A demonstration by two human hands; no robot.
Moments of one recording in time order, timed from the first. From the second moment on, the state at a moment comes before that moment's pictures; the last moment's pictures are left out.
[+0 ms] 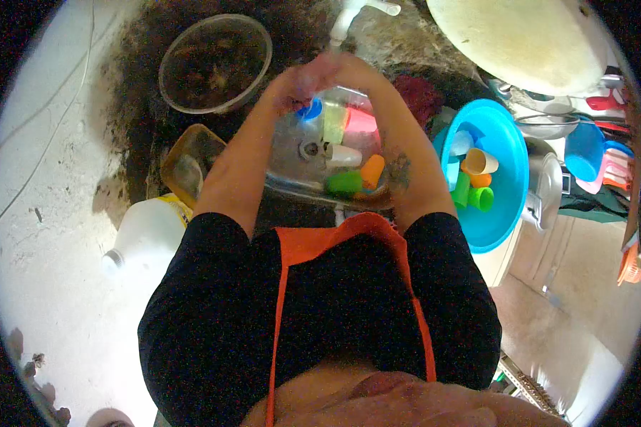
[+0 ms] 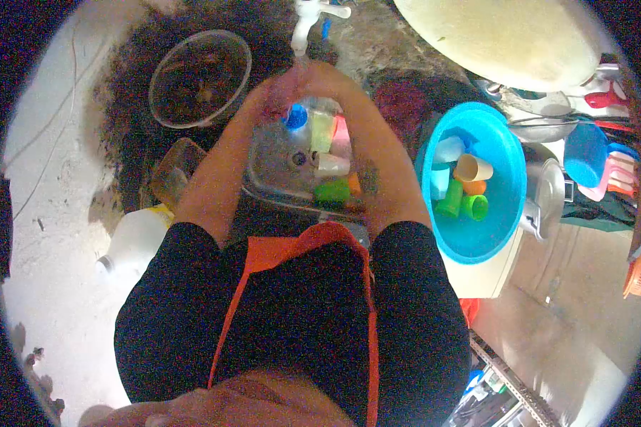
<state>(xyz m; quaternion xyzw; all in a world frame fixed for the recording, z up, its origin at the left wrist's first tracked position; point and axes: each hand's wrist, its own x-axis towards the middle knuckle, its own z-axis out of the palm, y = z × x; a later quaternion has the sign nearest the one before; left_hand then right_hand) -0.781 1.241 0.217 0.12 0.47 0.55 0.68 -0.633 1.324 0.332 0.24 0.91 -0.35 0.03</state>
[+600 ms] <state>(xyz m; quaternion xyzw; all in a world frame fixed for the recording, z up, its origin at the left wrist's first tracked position) -0.745 1.206 0.214 0.01 0.15 0.62 0.77 -0.641 1.295 0.287 0.42 0.68 -0.52 -0.31</state>
